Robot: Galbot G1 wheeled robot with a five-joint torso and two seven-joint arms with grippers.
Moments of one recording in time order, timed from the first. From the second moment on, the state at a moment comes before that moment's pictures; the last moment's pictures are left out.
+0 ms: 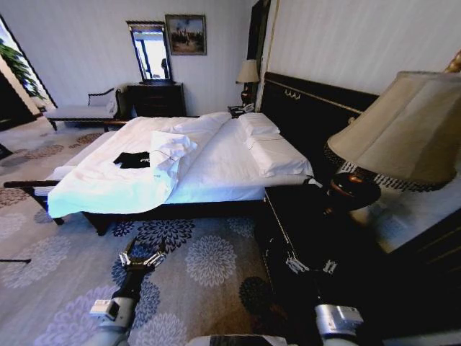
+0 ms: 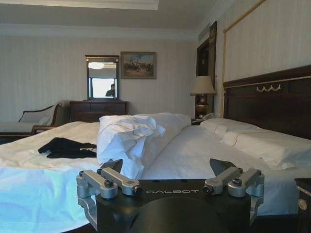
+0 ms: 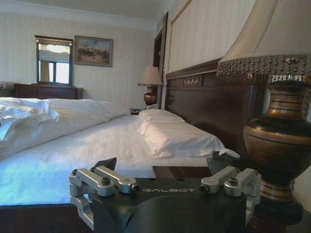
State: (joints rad) left arm 1.91 -1.30 -0.65 -2.30 -0.29 -0.11 -0.07; right arm -1.94 1.61 0.67 2.31 0.02 0.10 -0.02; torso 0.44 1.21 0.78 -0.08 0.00
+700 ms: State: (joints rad) left arm 1.92 -1.30 -0.63 -2.30 -0.27 -0.11 -0.07; right arm -1.95 1.61 0.64 2.31 0.01 0.11 -0.04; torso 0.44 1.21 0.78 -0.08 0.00
